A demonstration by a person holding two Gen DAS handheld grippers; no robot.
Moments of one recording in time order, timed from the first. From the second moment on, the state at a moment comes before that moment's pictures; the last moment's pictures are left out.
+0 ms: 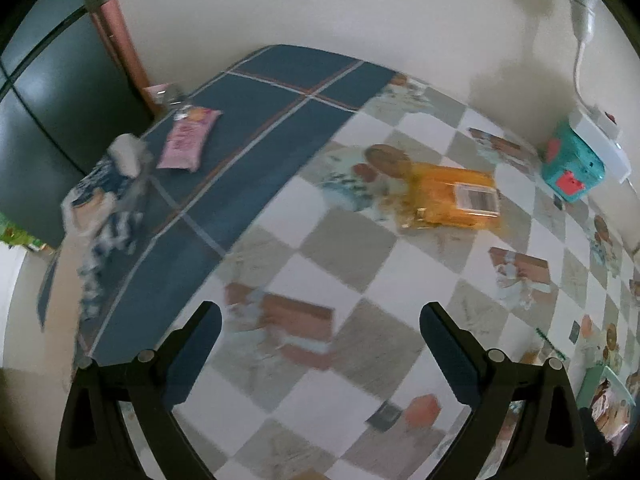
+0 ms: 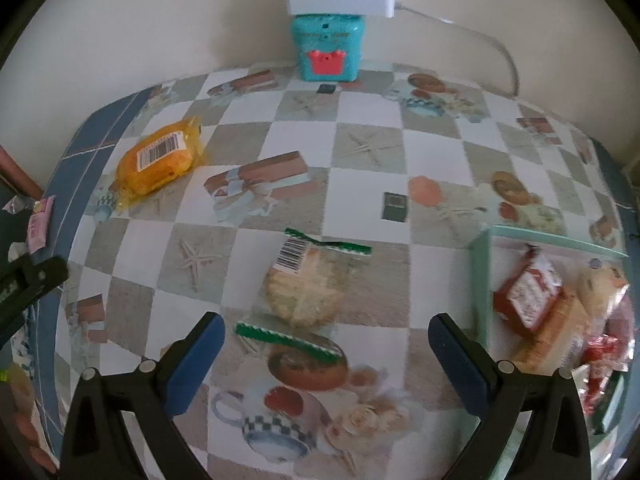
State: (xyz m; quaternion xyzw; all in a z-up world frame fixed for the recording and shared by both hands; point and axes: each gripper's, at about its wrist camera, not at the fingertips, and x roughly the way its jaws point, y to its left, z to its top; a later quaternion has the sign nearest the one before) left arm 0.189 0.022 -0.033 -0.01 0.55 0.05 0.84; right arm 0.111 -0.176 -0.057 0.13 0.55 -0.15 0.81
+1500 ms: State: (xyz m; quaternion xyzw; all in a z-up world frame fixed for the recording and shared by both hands) left arm 0.205 -0.004 -0.082 0.02 0.56 0.02 0.83; right arm 0.140 -0.187 -0.084 0.10 0.52 -0.17 0.83
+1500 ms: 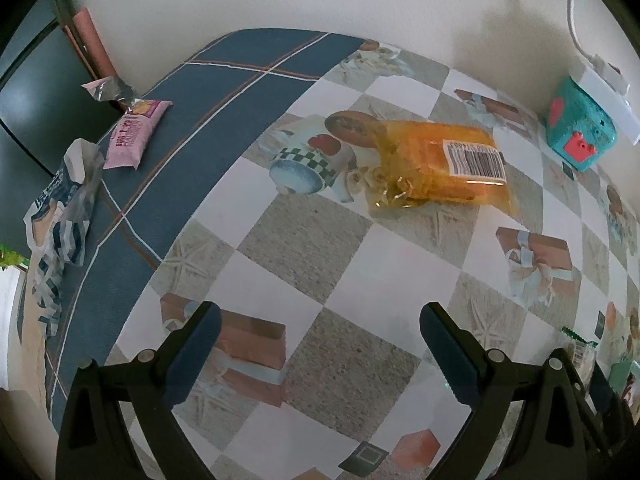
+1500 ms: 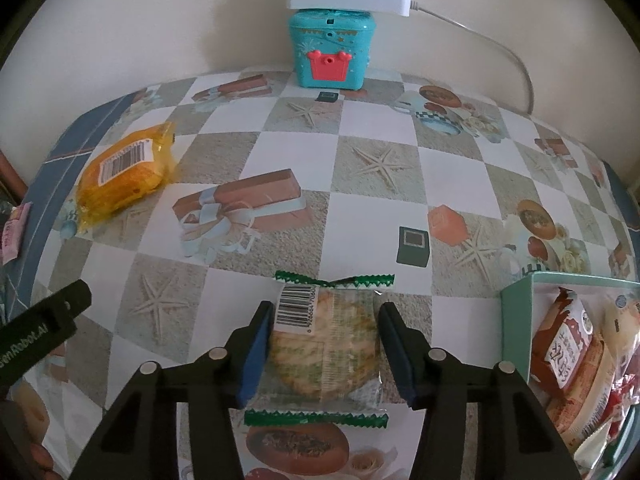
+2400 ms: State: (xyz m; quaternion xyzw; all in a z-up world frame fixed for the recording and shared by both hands) left arm 0.242 -0.093 -0.052 0.35 0.47 -0.11 0.80; right arm 0.142 -0.212 -0.069 0.14 0.50 -0.14 0.84
